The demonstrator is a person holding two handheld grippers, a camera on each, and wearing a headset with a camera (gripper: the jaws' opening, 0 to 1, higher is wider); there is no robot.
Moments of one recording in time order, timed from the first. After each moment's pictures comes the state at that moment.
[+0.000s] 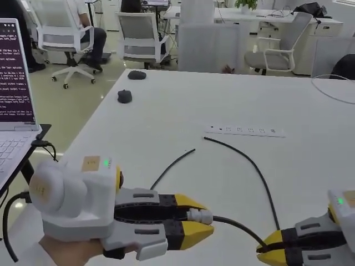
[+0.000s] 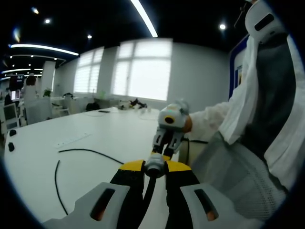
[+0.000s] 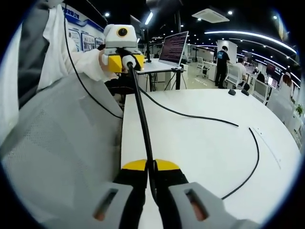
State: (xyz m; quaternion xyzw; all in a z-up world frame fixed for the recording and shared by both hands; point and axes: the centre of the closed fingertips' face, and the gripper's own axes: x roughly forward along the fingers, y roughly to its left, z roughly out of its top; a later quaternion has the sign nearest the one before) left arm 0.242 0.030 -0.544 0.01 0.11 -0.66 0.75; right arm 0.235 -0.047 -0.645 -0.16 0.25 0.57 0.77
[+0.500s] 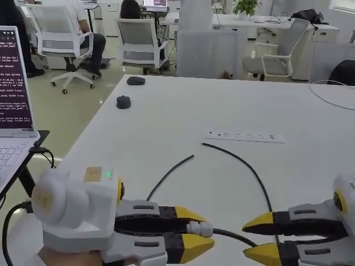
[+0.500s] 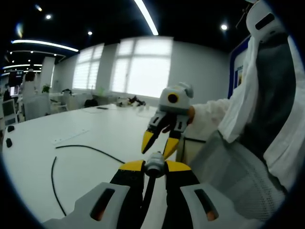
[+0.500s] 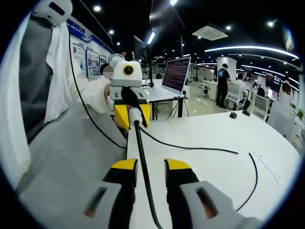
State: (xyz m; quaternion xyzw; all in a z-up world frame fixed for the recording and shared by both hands) left arm 0.239 0.027 -0.550 0.00 0.13 -0.66 0.74; right arm 0.235 -0.004 -0.567 -0.11 0.16 0.60 0.78
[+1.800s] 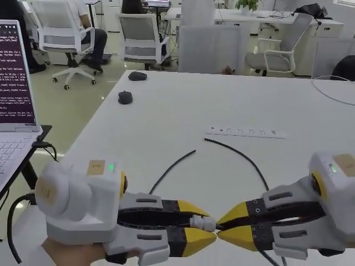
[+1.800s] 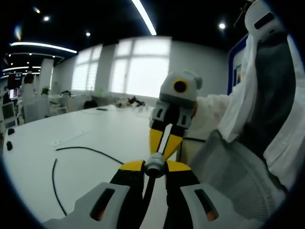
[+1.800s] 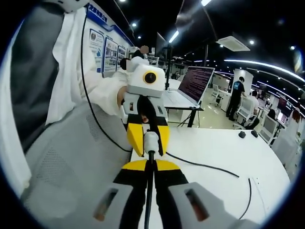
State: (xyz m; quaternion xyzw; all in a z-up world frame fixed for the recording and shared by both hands) left arm 0.238 0.028 -0.547 0.01 0.12 -0.66 0.74; right arm 0.227 0.027 -0.555 -0.18 0.14 0.63 0.74
